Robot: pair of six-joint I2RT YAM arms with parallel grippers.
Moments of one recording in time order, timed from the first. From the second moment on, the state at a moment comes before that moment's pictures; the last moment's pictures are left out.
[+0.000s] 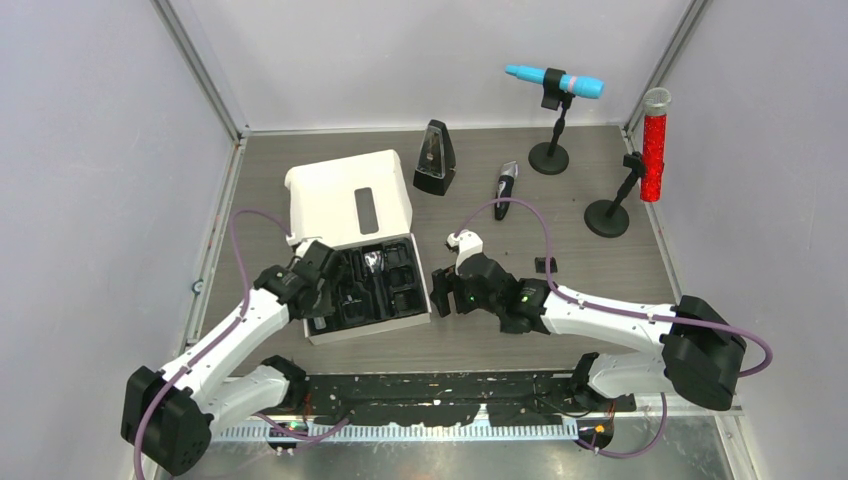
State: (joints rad) left arm -0.50 0.99 0.68 -0.90 -0.37 -0.59; right arm 1.00 1.25 0.67 -0.10 0.21 0.47
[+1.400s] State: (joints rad) left arm -0.48 1.03 0.66 -0.81 -0.35 -0.61; right arm 1.00 1.29 0.68 -0.10 0.20 0.48
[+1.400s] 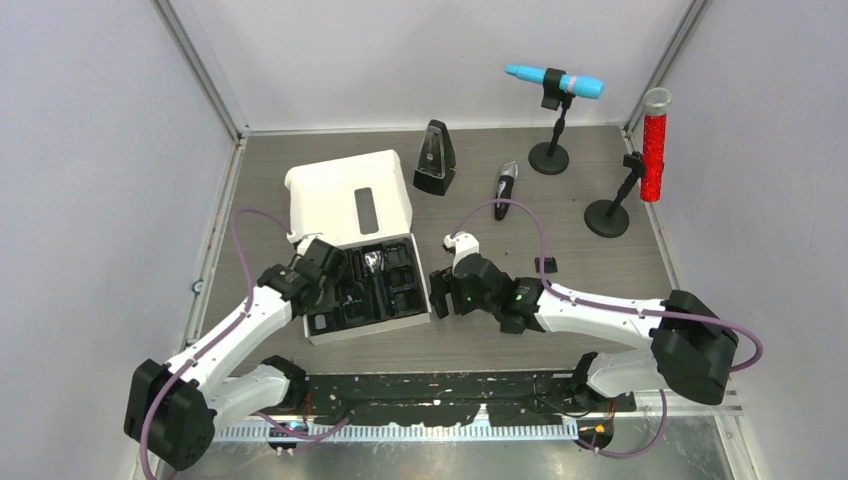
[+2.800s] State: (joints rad) left arm -0.48 0.87 0.63 -0.91 -0.28 -0.64; right arm 0.99 1.44 0.77 -0.13 0.13 0.55
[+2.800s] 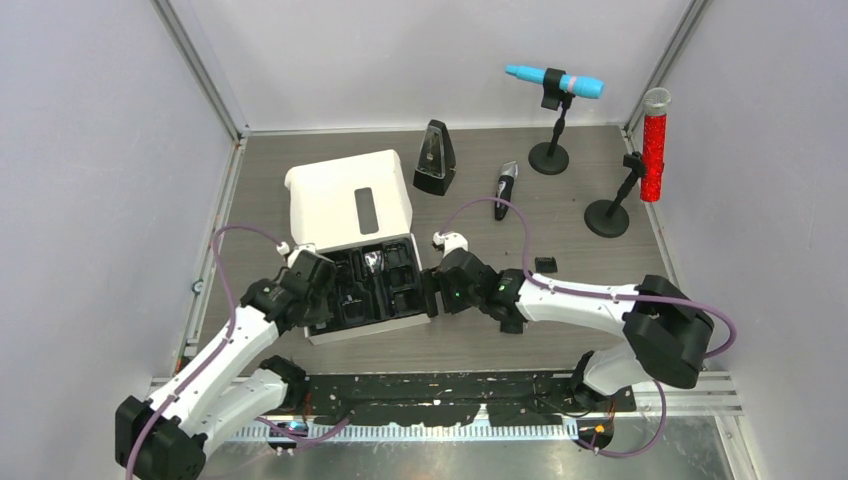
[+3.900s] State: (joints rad) left arm -0.48 0.45 0.77 -0.85 -0.29 -0.20; right arm 0.76 1.04 0.65 -0.80 0.24 0.72
